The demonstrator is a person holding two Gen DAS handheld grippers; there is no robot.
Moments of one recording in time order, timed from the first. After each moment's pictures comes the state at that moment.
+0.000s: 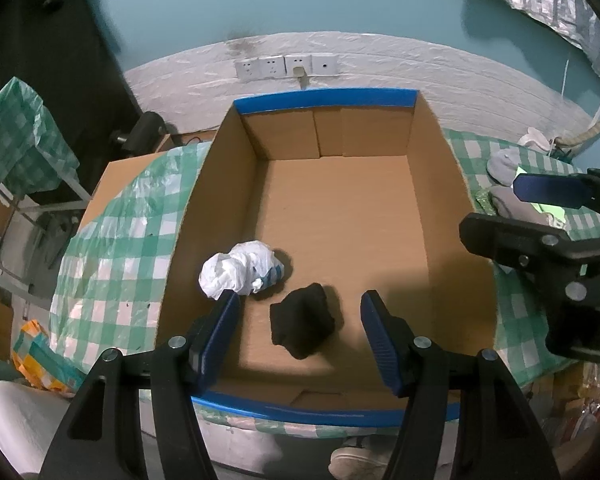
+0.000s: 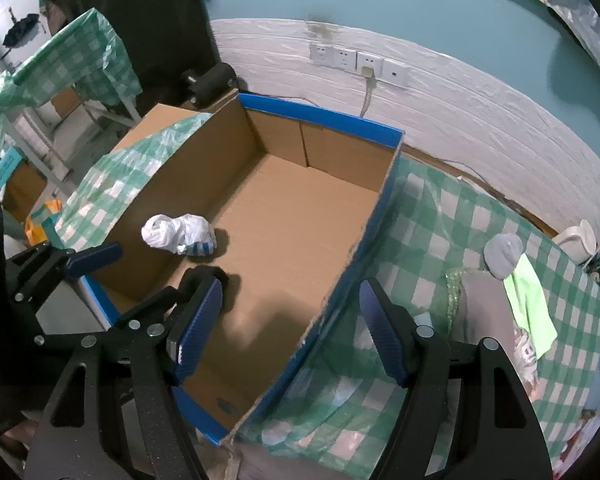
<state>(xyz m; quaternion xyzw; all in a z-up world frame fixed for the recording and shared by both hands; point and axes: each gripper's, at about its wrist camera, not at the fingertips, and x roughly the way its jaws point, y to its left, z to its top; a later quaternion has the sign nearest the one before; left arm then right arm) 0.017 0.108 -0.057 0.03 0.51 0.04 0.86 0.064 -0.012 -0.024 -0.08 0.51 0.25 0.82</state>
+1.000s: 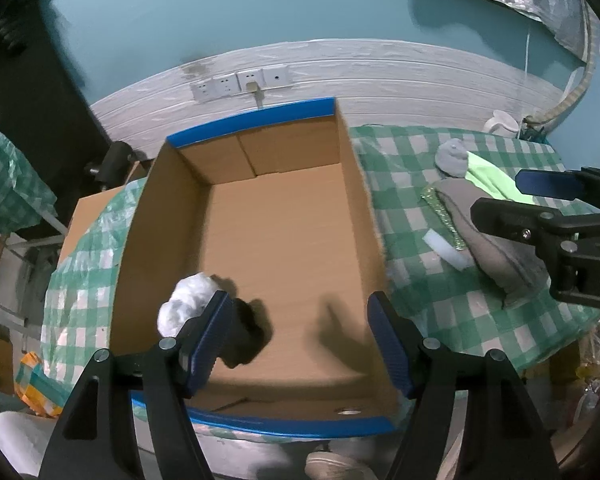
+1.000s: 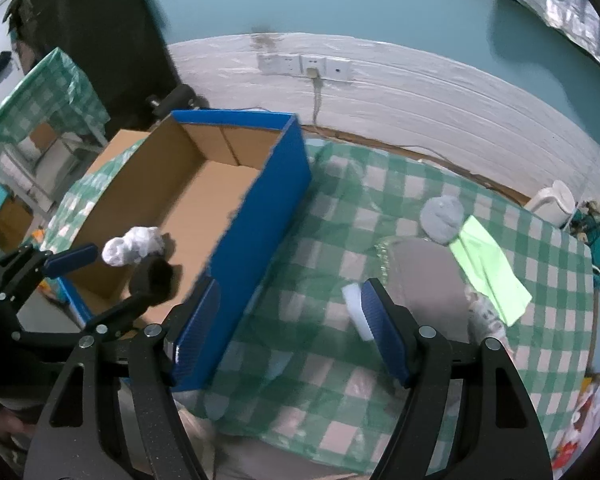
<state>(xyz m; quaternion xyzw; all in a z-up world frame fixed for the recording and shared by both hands) 0.021 0.040 -0.047 0.06 0.50 -0.01 0.87 0.062 -0.108 -0.022 -0.04 0.50 0.20 0.84</state>
